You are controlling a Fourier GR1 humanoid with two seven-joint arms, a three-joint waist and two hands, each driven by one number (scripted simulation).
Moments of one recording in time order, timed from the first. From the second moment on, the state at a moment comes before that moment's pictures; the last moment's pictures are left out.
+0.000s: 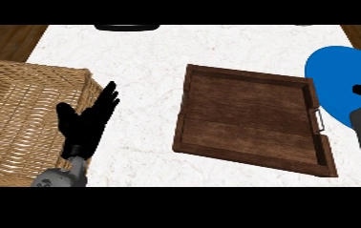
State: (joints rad) left arm -0.09 0.25 -0.24 -1.59 0.21 0.21 0.31; right arm -0.68 -0.47 -0.62 -0.46 1.23 -1.09 0.91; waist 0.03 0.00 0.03
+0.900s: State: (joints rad) left arm -0.06 0.25 -0.20 -1.59 0.22 0.18 0.30; right arm -0.50 -0.35 -0.59 -0.90 0.63 -1.18 0.39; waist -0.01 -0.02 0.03
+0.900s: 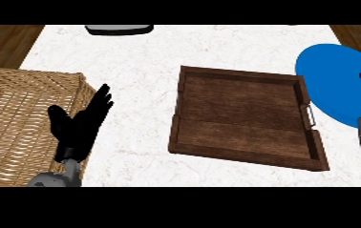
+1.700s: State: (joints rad) left arm -0.05 0.24 -0.19 -1.60 0.20 0.18 0.30; right arm -0.07 -0.10 -0.41 -1.34 0.36 -1.02 0.15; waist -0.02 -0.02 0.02
